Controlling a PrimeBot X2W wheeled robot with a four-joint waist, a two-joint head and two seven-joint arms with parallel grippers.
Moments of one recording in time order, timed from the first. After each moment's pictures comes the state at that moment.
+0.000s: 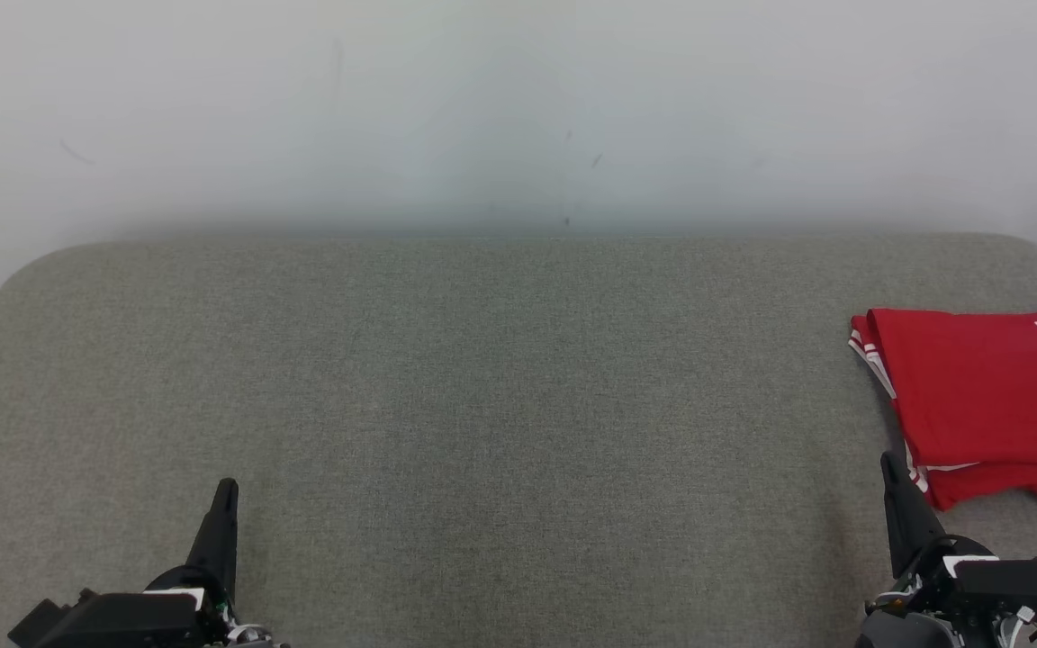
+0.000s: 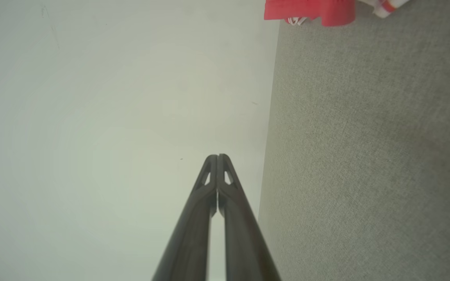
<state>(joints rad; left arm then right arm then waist) -0.14 0.05 0.07 0.28 -1.61 -0.13 0.10 -0.10 -0.05 -0.16 0.24 1.61 0.13 0.13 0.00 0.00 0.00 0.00</state>
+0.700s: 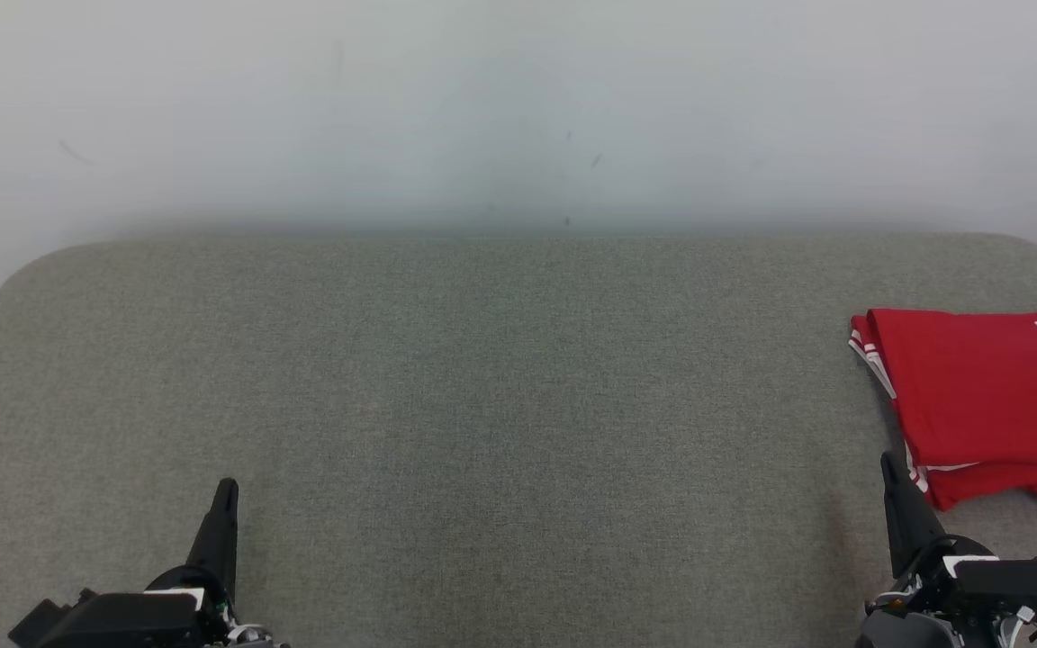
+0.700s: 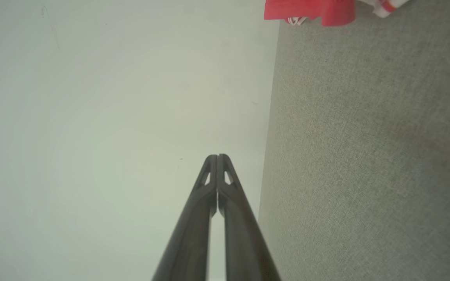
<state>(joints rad) -0.14 0.05 0.07 0.28 -1.61 -0.13 0.10 -0.10 -0.05 -0.16 0.24 1.61 0.13 0.13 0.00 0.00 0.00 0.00</state>
